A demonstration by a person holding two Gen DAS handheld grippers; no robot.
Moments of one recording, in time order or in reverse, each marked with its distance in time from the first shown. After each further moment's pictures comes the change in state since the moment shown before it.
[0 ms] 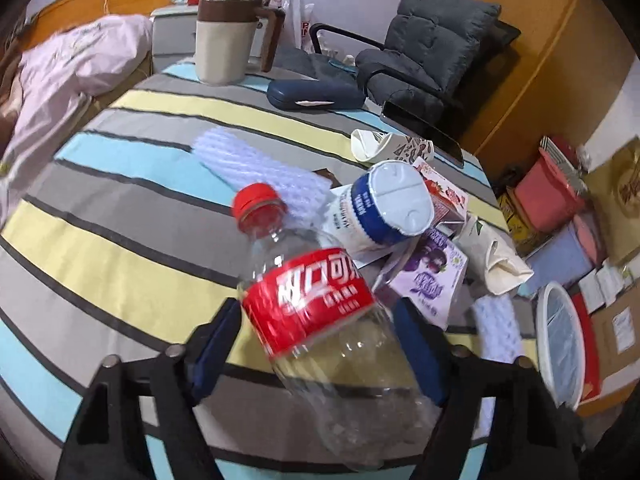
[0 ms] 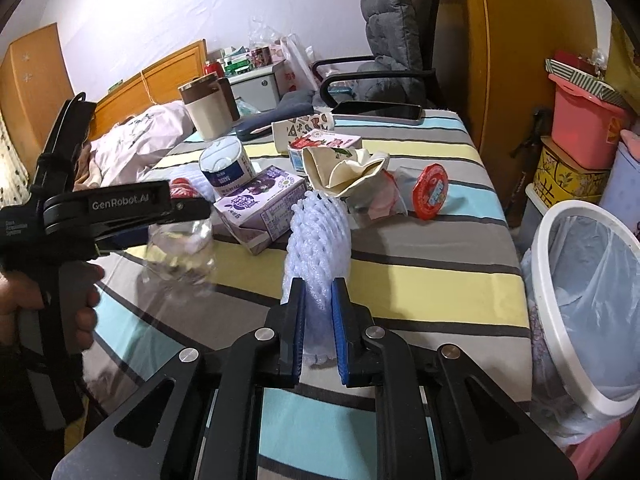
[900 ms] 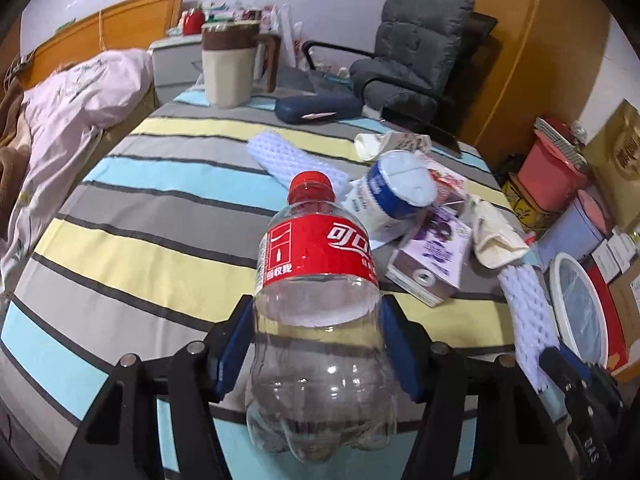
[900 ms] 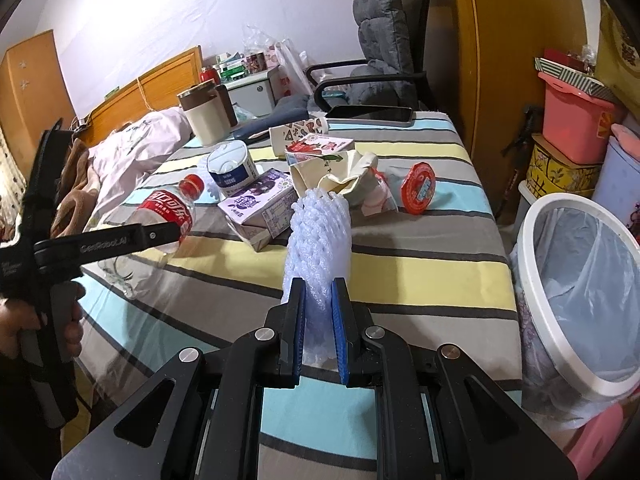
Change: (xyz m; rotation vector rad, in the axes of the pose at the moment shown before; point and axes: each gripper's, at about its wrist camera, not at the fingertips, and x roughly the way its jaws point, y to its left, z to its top) left arm -0.026 0.004 -0.023 0.094 -0.076 0.048; right arm -0.012 0.000 -0.007 0.026 -0.018 -0.012
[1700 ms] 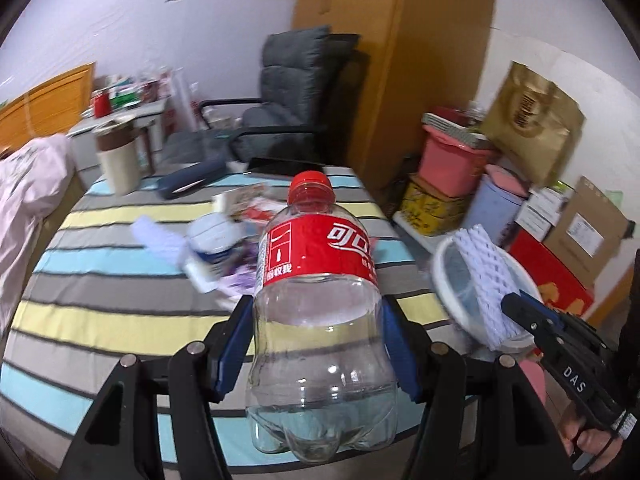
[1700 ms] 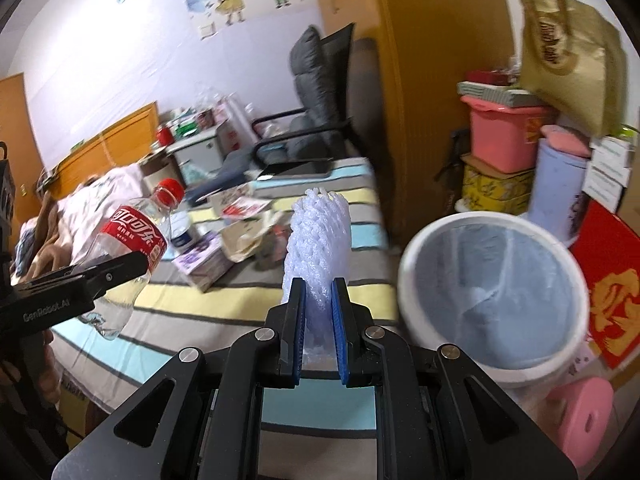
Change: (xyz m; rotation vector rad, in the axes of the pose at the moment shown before) left arm -0.069 -0.115 -0.008 0.252 -0.138 -0.218; right arm -0.074 -0.055 0.000 0.123 -0.171 -0.165
